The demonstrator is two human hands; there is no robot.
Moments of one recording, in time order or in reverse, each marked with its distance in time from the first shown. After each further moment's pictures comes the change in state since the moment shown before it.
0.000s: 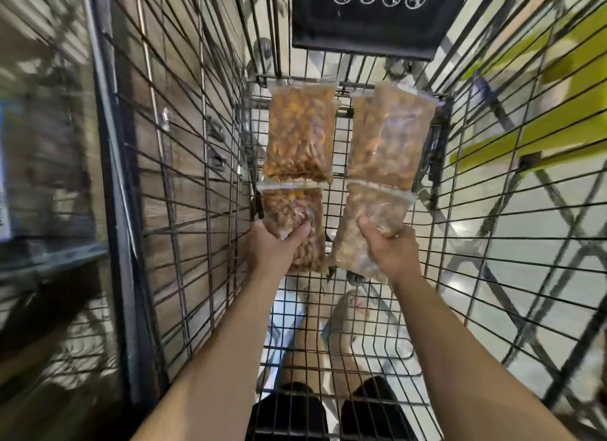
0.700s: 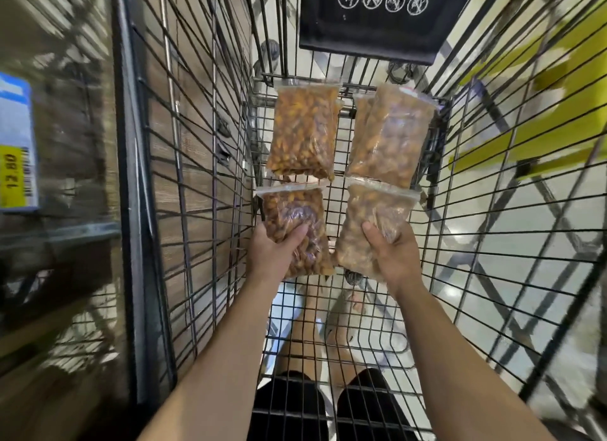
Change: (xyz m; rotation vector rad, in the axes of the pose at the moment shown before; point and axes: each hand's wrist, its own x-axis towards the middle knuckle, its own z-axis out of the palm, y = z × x) left_hand -0.024 -0.016 -0.006 -0.172 -0.052 0.040; right_hand -0.050 -0.016 -0.019 0.252 -0.105 -0.183
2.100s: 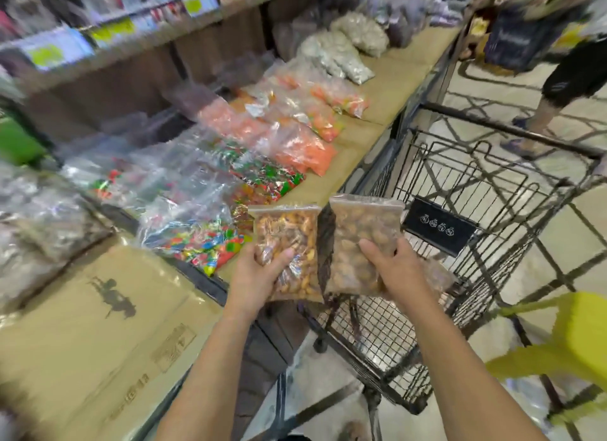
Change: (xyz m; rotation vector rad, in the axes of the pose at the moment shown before) left_hand -0.454 -0.058 -0.204 -0.383 0.582 0.617; right_hand -0.410 -0.166 -0.076 -0.269 -0.597 -0.762
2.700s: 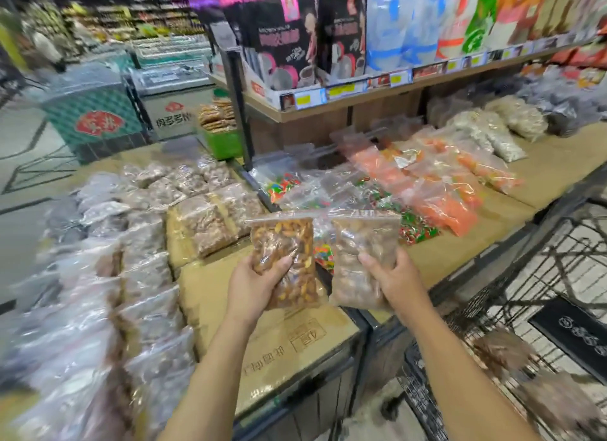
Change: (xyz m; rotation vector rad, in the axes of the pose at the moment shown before) left_hand -0.080 -0.043 -0.248 -0.247 0.490 -0.019; right_hand -0.078 -0.091 0.221 -0.079 -0.396 -0.298
